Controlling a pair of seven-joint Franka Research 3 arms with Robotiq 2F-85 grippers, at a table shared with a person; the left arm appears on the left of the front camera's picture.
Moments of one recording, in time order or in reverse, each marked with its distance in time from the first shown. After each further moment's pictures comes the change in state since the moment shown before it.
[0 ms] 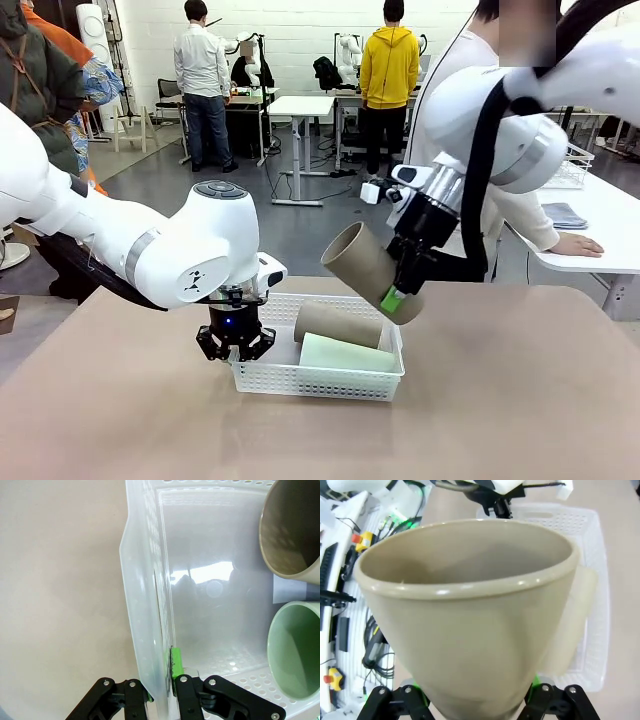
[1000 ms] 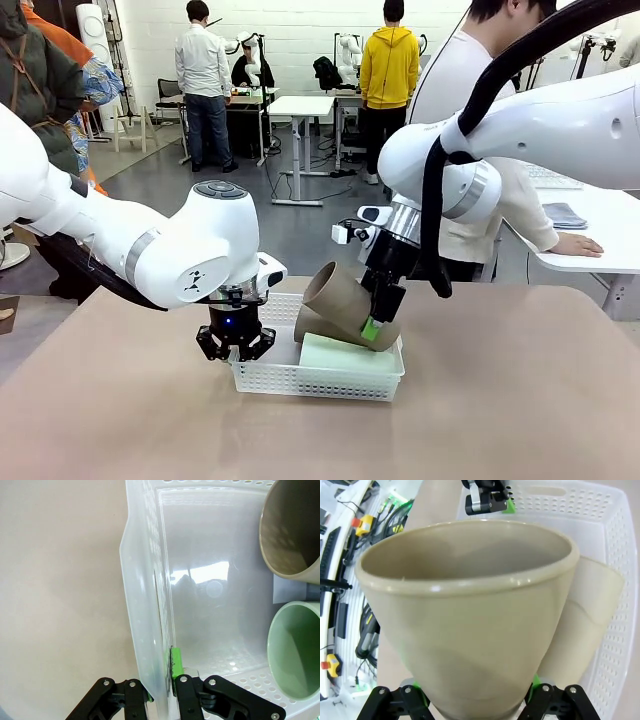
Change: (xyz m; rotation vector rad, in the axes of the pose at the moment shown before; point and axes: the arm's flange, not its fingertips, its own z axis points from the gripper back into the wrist) left arm 0.000 0.000 0.000 0.000 0.000 0.000; right arm 0.001 -0.050 -0.067 0.100 0.081 0.026
